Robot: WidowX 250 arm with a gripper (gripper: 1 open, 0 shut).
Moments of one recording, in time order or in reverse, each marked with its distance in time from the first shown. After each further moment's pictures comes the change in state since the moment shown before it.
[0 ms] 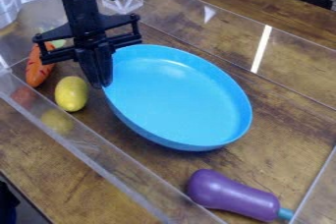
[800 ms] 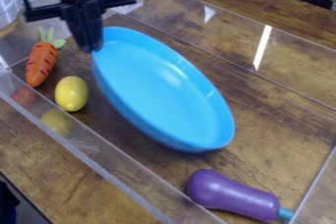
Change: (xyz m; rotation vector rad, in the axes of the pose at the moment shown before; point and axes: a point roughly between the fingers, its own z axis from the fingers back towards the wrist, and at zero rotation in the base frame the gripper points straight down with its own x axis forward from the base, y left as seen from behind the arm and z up) arm 0.008 -0.005 0.046 0.000 0.013 -0.065
